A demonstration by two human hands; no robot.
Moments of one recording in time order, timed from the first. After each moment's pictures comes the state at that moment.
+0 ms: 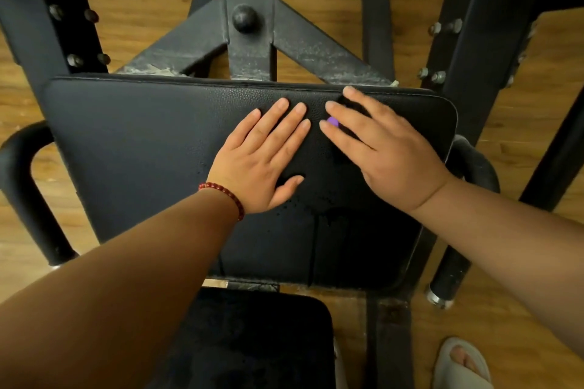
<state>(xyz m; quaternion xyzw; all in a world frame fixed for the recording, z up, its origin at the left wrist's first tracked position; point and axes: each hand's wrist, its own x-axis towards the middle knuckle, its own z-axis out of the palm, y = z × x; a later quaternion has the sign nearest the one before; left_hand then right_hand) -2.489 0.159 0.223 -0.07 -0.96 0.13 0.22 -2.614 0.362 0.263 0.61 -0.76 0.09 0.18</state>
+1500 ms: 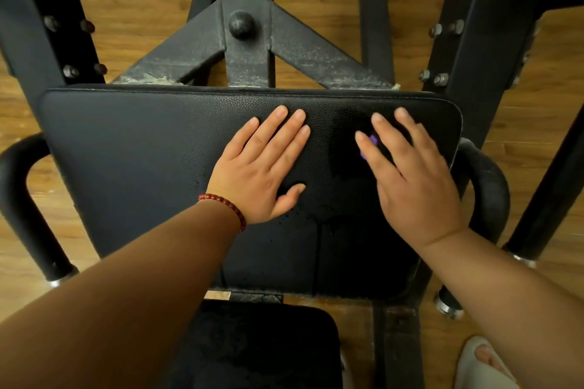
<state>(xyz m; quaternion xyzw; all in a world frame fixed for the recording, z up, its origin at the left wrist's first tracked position) -2.488 0.160 0.222 -0.06 -0.96 0.12 0.23 -2.590 0.385 0.239 0.46 -0.85 0.12 0.21</state>
